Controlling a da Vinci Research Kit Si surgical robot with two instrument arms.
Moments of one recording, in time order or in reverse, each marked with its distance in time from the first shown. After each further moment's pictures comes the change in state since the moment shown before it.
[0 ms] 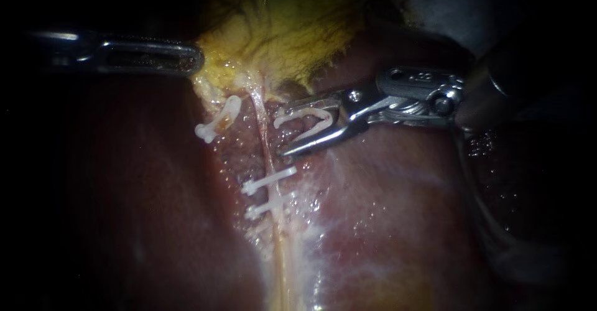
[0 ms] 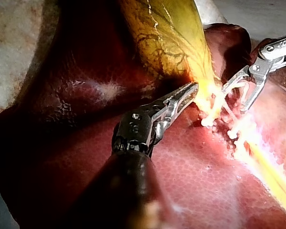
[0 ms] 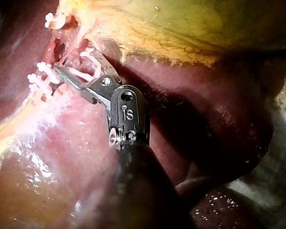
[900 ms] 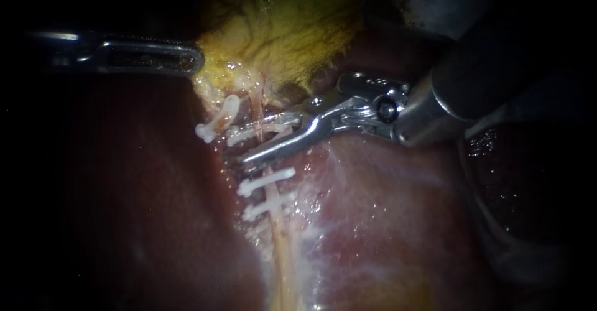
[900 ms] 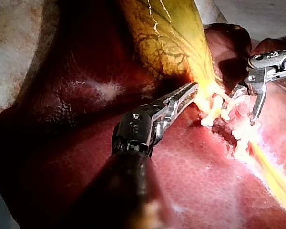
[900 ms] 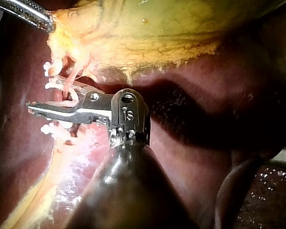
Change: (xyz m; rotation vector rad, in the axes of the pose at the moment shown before) right arm 0.002 -0.002 0.005 0.275 0.180 0.185; left arm 0.000 0.000 0.000 0.000 0.000 0.000
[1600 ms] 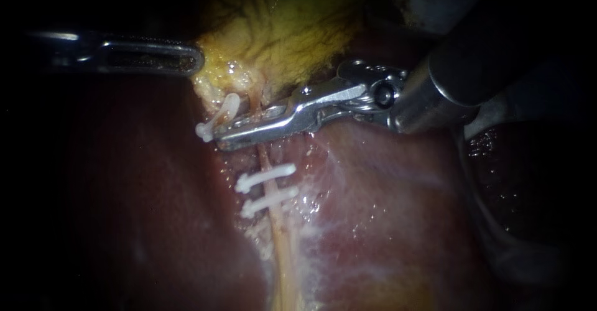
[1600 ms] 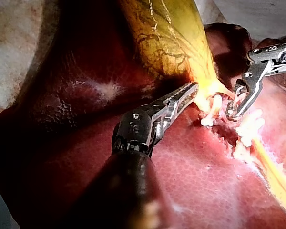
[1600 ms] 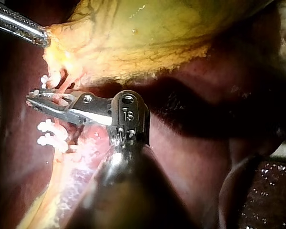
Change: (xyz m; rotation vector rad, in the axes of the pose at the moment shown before) right arm 0.001 0.000 -0.001 -0.045 0.032 0.071; left arm 0.000 0.000 0.000 0.000 0.000 0.000
